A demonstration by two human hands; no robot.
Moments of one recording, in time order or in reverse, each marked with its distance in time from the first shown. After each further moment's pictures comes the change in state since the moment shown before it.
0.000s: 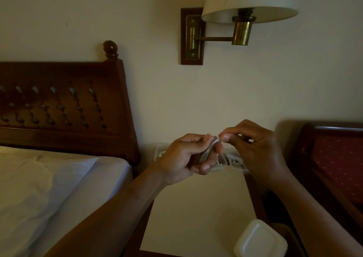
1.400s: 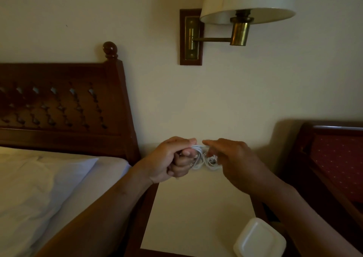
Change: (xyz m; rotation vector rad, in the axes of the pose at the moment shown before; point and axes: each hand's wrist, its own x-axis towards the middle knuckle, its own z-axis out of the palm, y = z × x) left_hand -0.022 0.008 -0.020 -0.082 0.073 -0.165; right_hand -0.014 0.006 0.020 -0.410 -0.322 -0.060
